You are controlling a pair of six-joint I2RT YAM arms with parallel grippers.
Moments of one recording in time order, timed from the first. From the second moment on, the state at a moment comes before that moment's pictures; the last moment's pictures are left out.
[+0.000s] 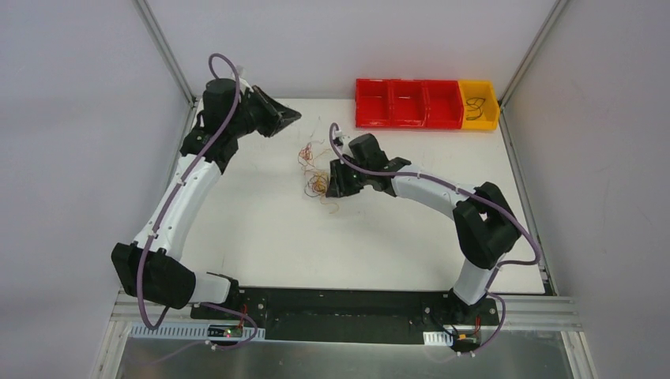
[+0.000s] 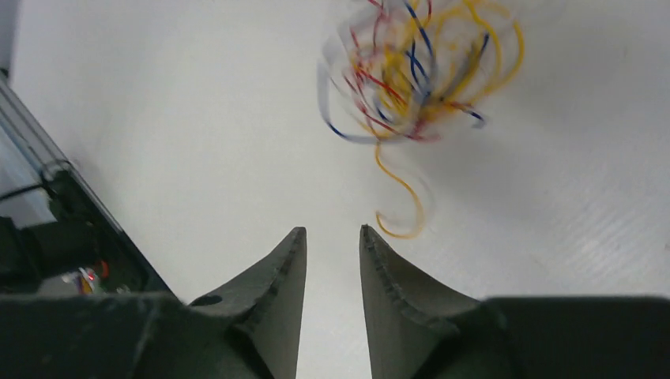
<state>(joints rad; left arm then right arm) -0.27 1.35 1.34 -0.35 0.36 -1.03 0.73 1.77 1.29 -0.23 -0.32 0.39</state>
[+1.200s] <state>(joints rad) -0.30 1.47 1.55 -0.41 0.94 -0.66 0.44 1.46 1.65 -0.93 -0.81 0.06</state>
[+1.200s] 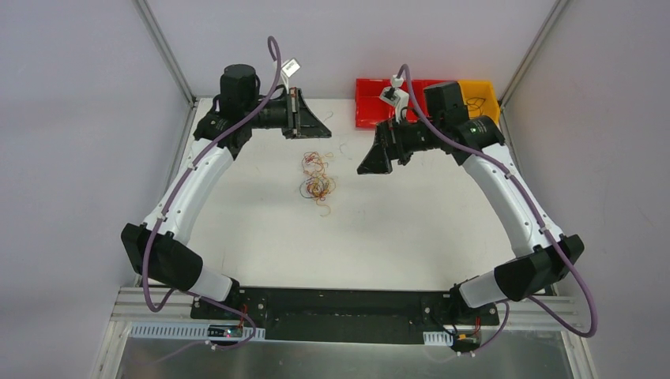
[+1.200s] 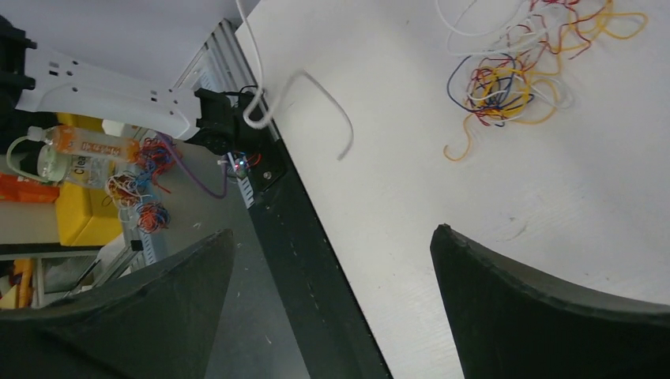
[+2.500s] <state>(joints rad) -0.27 1.38 1.43 -0.47 0.85 -0.56 0.08 1.51 1.70 -0.80 -0.84 0.23</state>
